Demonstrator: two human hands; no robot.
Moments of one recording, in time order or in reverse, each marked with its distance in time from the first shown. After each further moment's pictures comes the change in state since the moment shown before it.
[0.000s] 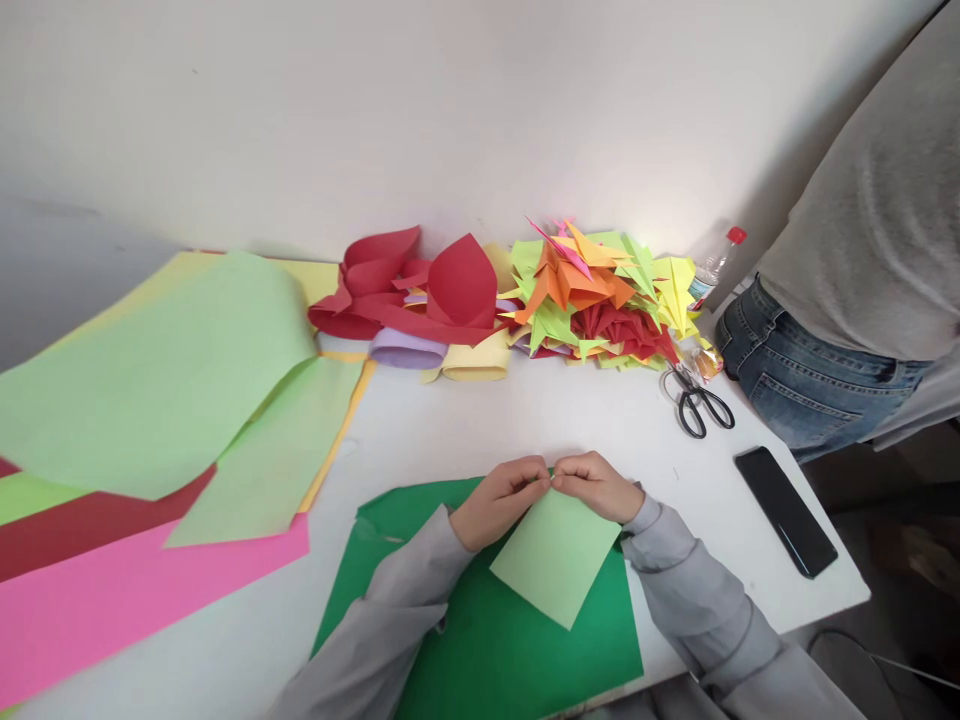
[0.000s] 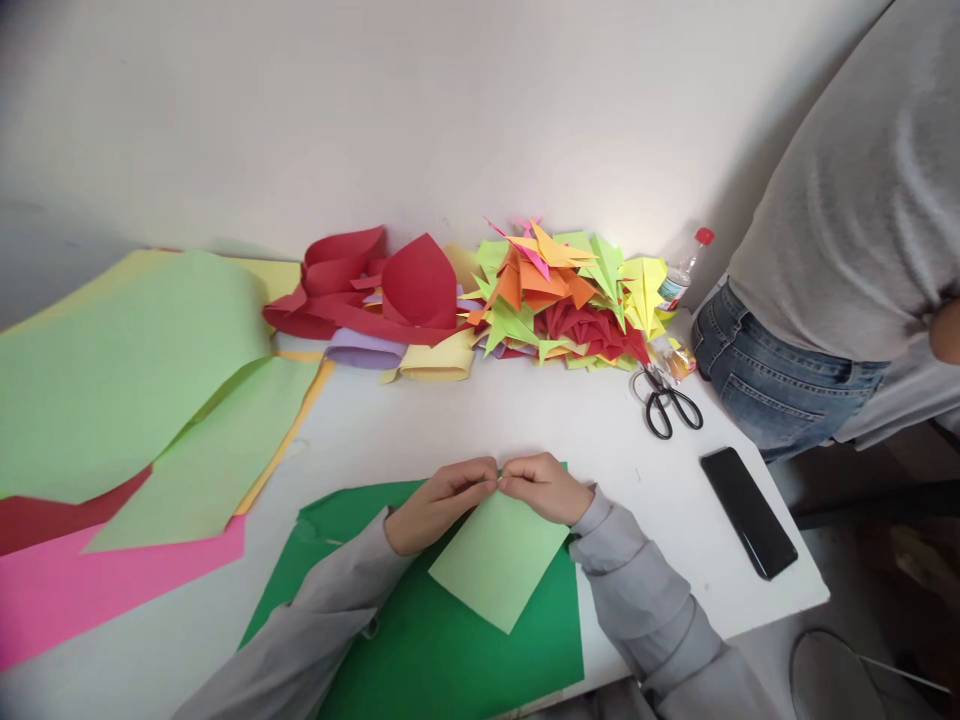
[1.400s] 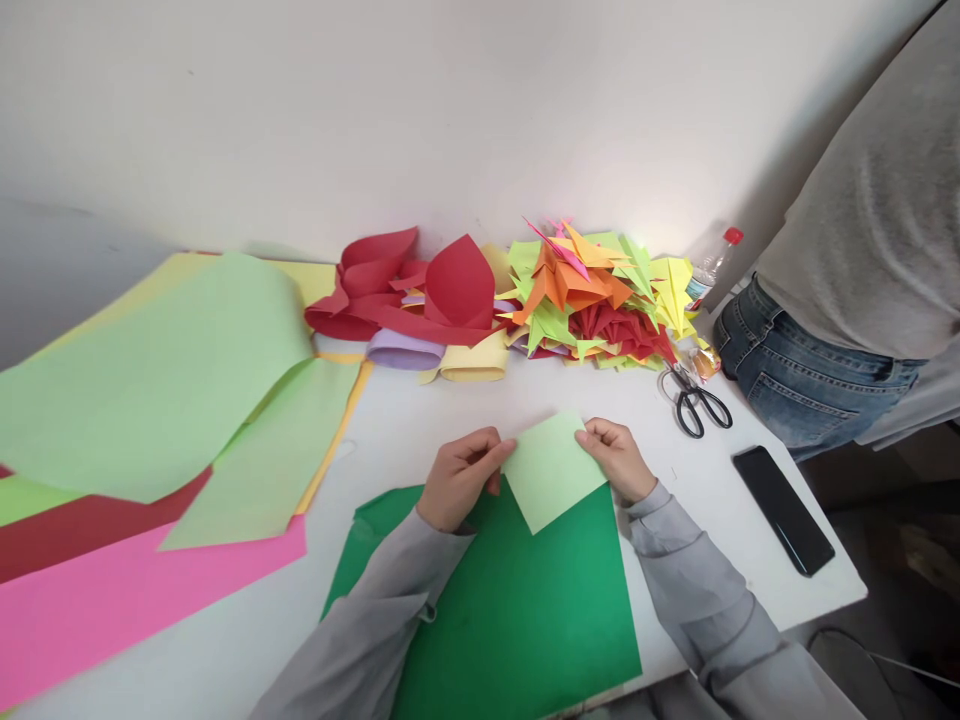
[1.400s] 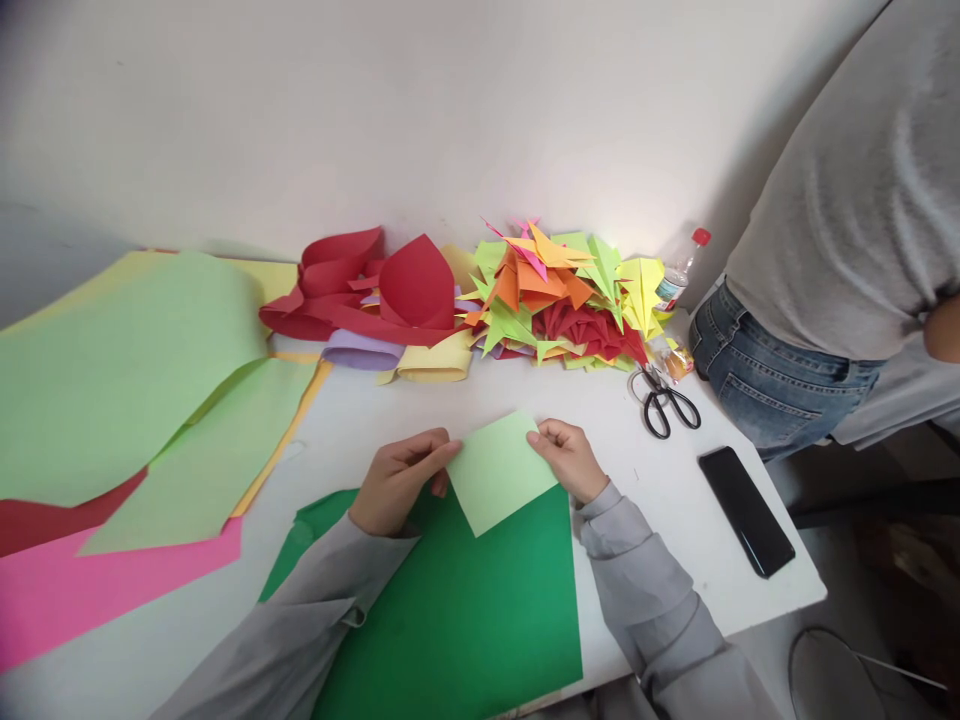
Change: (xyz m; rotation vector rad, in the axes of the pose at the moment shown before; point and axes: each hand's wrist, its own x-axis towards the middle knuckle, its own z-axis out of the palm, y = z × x) left_hand -0.004 -0.005 -0.021 -0.193 0.436 -0.036; right_hand 0.003 0.012 -0.020 0.211 0.463 -0.012
